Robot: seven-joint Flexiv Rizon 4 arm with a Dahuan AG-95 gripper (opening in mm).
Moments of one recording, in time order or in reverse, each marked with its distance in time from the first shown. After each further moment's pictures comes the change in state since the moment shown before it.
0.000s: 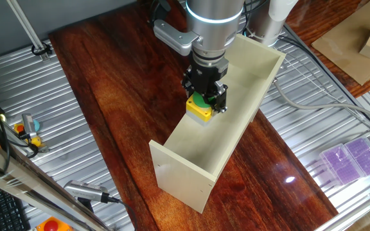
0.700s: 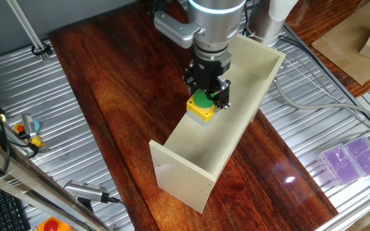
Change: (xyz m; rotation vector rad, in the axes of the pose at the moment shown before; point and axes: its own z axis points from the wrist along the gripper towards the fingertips) arm 0.000 0.010 -0.031 -0.004 0.008 0.007
